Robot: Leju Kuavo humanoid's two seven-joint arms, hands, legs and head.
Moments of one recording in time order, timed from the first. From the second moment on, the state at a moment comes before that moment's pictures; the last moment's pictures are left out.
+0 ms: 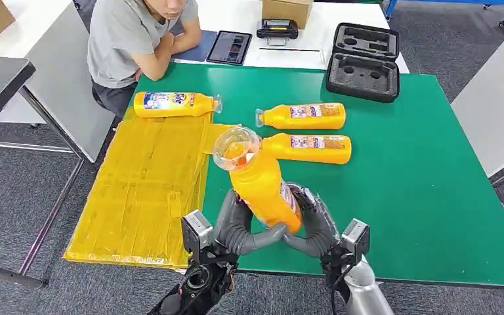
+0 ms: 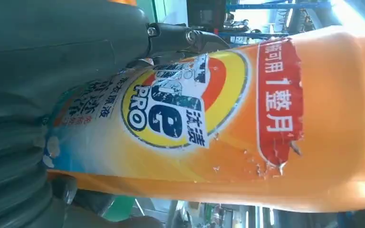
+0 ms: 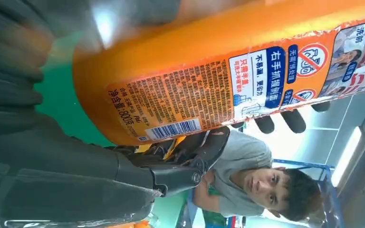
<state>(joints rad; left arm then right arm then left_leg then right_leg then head) -0.22 -0.28 -0.67 -1.17 0.03 0.00 -0.70 -0.15 0.03 0.26 -1.18 -0.04 0.49 -0.70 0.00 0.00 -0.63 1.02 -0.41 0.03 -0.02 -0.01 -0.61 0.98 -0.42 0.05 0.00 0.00</state>
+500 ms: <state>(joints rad) -0.22 -0.28 -0.66 -1.17 0.02 0.03 -0.70 -0.15 0.02 0.25 -1.18 -0.03 0.49 -0.70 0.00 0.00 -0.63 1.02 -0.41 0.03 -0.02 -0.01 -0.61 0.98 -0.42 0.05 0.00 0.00</state>
